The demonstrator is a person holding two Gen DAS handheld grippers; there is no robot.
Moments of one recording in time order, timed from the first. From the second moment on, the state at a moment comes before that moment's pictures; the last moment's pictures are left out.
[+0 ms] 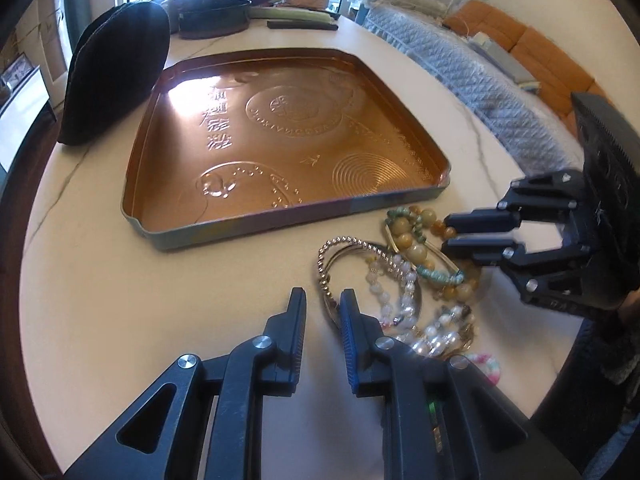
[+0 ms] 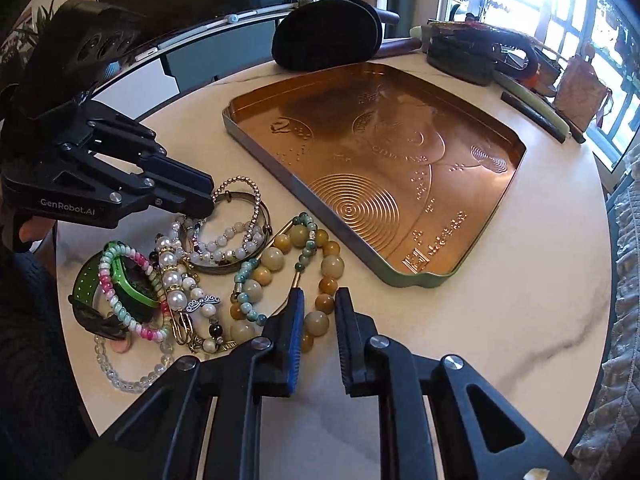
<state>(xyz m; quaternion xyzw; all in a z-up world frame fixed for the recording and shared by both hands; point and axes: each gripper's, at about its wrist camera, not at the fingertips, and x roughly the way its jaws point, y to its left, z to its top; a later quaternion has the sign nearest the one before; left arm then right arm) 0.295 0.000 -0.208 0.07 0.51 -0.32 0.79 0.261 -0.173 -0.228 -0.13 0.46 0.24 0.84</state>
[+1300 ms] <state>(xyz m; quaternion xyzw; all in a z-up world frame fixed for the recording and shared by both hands) 0.282 0.004 -0.137 0.02 0.41 -0.31 0.86 0.239 -0.189 -0.179 -0.11 0.38 0.22 0.89</state>
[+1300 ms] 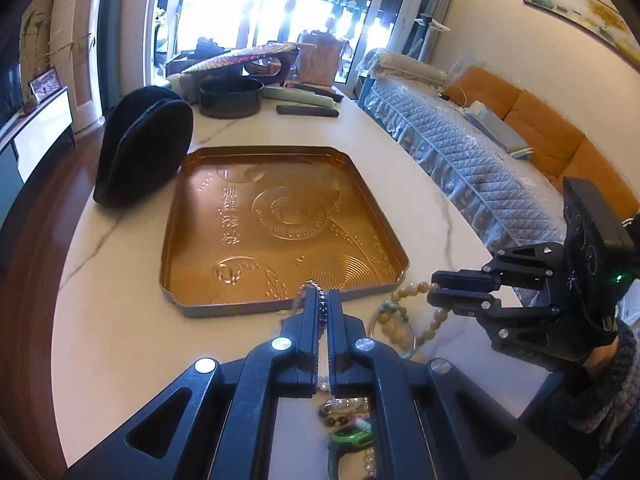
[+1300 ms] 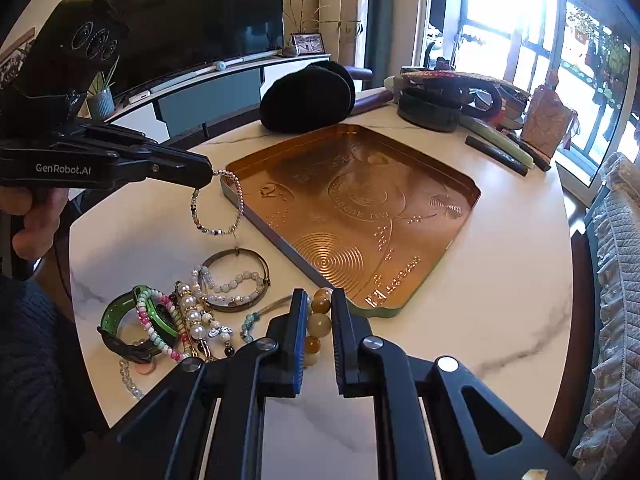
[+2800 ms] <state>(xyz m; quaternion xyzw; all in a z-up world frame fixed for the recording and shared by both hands) 0.237 -0.006 -0.017 -0.04 0.31 -0.27 0.91 0.209 -0.202 -0.039 -0.03 0.28 0.16 0.95</state>
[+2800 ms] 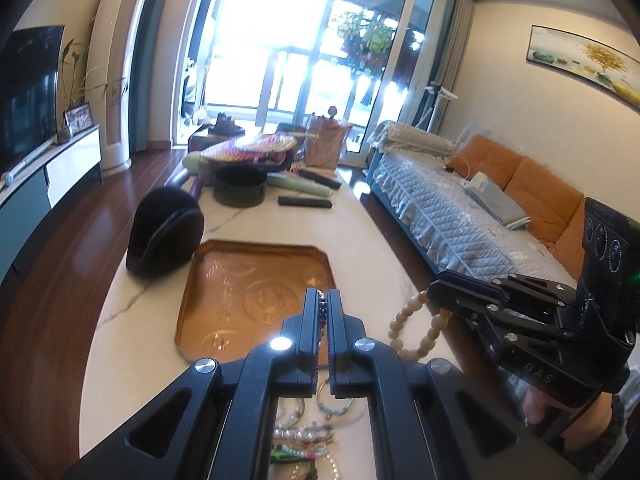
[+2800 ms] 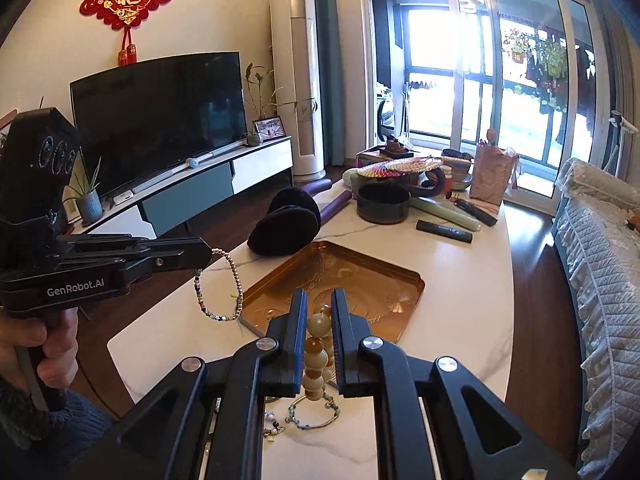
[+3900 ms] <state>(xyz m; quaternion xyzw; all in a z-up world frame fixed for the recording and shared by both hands) 0.392 -0.016 -0.166 0.01 0.44 -0.19 0.88 0.331 -0.196 -0.139 0.01 0.36 0.19 0.91</state>
